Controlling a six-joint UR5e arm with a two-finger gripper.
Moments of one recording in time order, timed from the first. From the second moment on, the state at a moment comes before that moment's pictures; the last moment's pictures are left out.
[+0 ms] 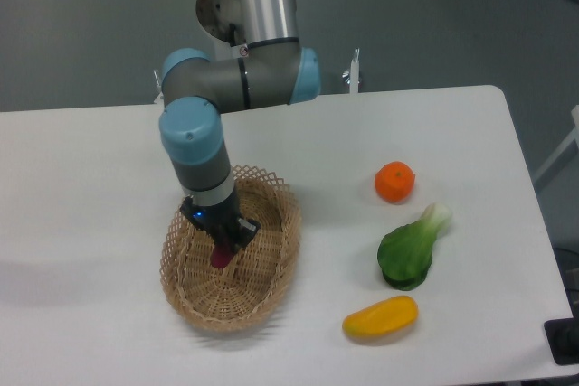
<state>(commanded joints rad) 2.11 -1.97 -1.82 -0.79 1.65 0.59</state>
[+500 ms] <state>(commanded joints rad) 2.10 -1.97 -1.81 -0.79 1.65 0.60</state>
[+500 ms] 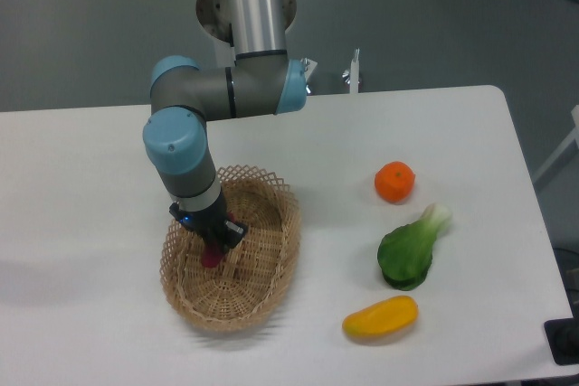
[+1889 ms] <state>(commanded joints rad) 2.50 -1.88 -1.43 -1.01 1.62 0.96</state>
